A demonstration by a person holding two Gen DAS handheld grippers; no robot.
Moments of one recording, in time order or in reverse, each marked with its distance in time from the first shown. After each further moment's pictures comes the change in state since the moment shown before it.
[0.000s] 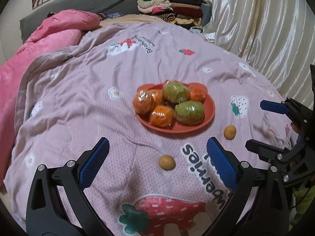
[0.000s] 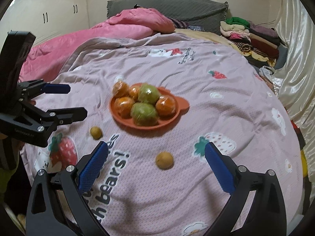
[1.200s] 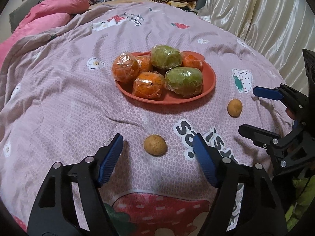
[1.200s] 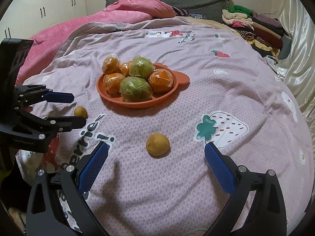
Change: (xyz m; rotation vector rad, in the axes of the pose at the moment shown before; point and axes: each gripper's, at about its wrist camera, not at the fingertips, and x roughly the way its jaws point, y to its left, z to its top) left arm 0.047 -0.010 -0.025 0.016 0.116 -0.055; right arm 0.039 -0.017 -0.022 0.012 0.073 0.025
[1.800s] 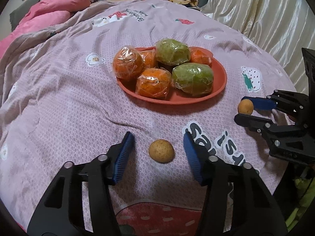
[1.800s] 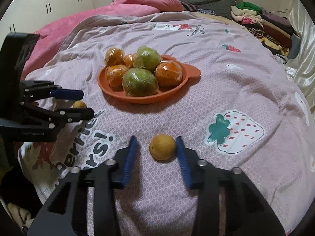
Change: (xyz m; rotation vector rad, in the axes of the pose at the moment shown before) left arm 0.015 0.005 0.001 0.009 0.013 0.025; right arm 0.023 0.001 0.000 -0.034 0.039 0.056
